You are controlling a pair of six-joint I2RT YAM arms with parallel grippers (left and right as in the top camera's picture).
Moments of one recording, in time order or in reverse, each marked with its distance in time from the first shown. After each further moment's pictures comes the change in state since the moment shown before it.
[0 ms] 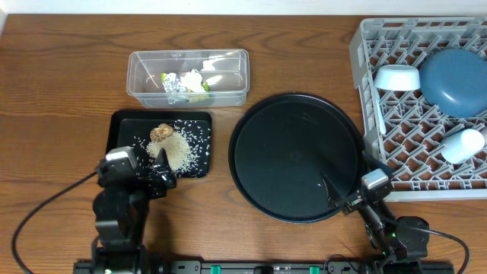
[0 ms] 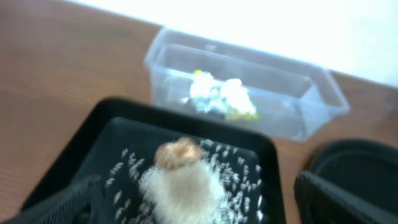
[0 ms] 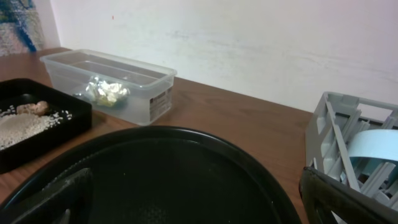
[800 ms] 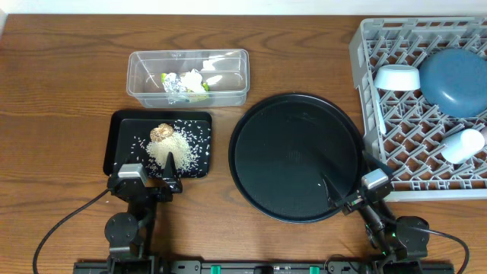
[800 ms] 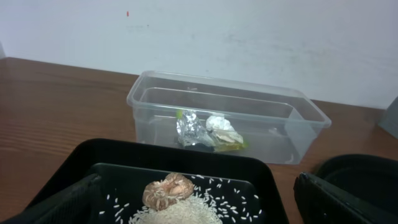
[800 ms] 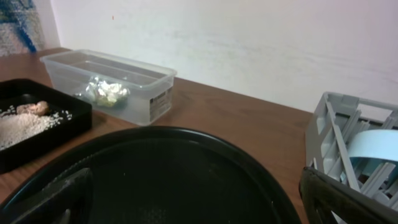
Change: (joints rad) left arm 0.002 -0.306 -0.286 0.225 0.051 0.079; right arm 0.000 0.000 0.000 0.000 0.000 0.000
